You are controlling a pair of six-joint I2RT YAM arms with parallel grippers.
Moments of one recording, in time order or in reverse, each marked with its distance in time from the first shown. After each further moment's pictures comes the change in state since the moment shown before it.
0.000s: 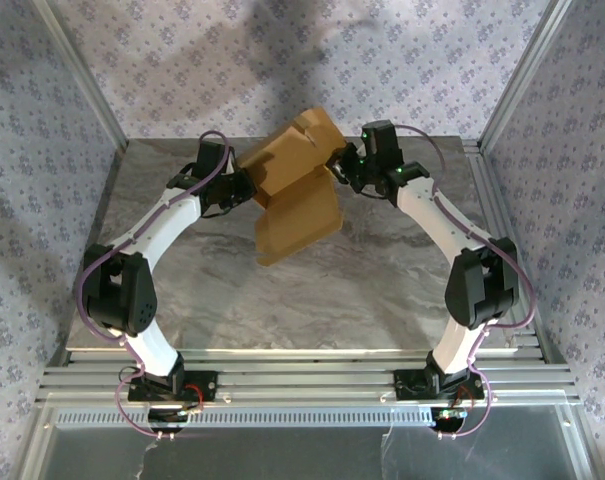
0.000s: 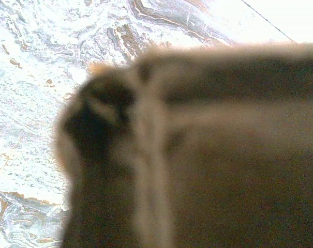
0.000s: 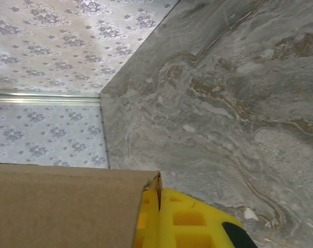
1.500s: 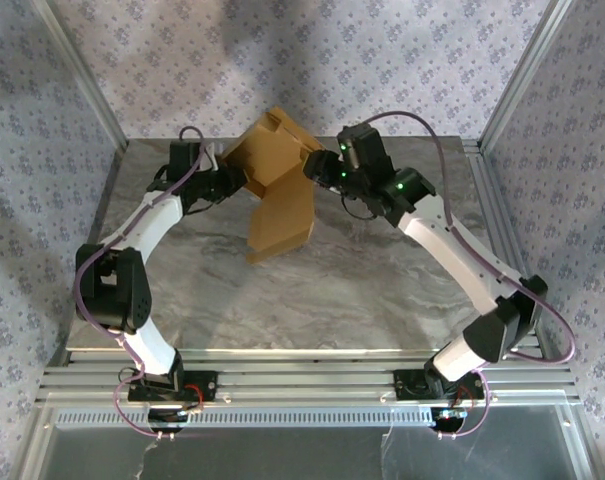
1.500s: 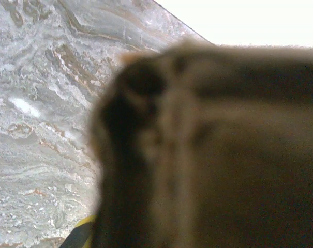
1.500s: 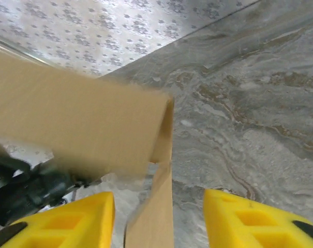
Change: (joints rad) left arm 0.166 -0.005 -0.083 0.239 0.387 0.047; right arm 0.261 -0.205 0.123 -0.270 0.352 -0.226
